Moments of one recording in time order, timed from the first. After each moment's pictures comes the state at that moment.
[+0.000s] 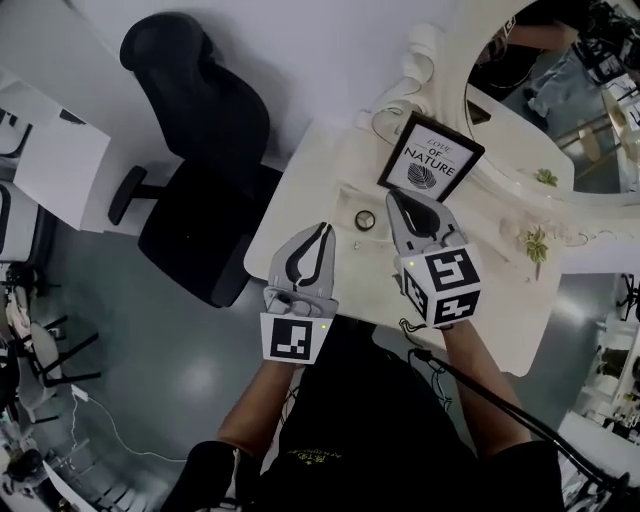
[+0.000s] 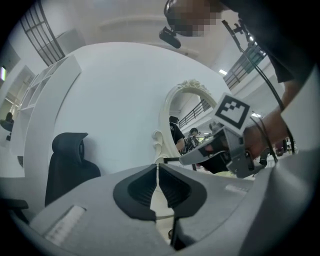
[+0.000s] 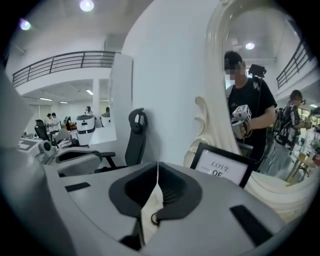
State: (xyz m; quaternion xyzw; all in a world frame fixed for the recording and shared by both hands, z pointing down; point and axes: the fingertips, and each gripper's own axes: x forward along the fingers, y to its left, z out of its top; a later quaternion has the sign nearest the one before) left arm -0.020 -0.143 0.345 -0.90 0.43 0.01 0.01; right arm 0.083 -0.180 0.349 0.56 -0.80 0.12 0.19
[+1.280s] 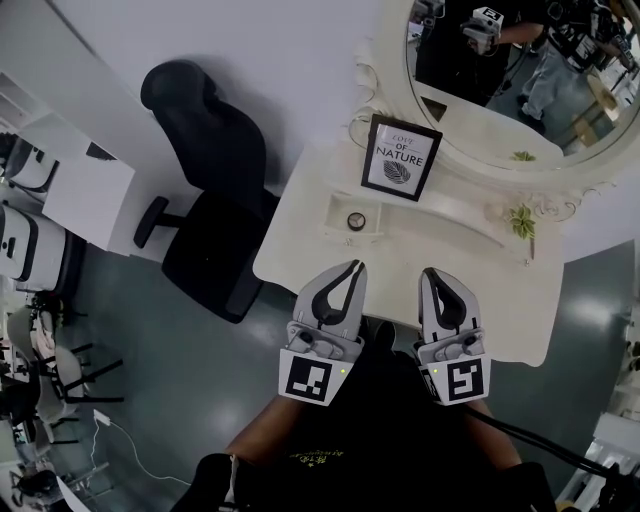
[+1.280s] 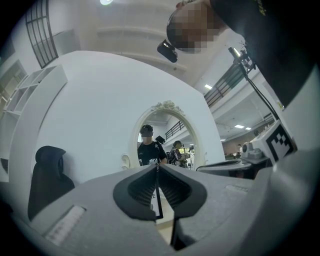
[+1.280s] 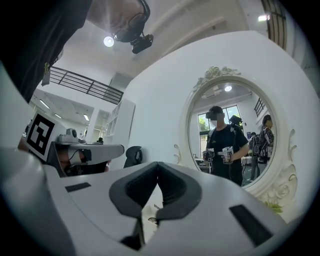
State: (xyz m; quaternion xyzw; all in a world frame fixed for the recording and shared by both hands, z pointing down) left arm 0.040 -0.007 0.272 -0.93 0.35 0.06 0.05; right arm 0.131 0.022 0.285 0.63 -0.78 -0.05 -0.01
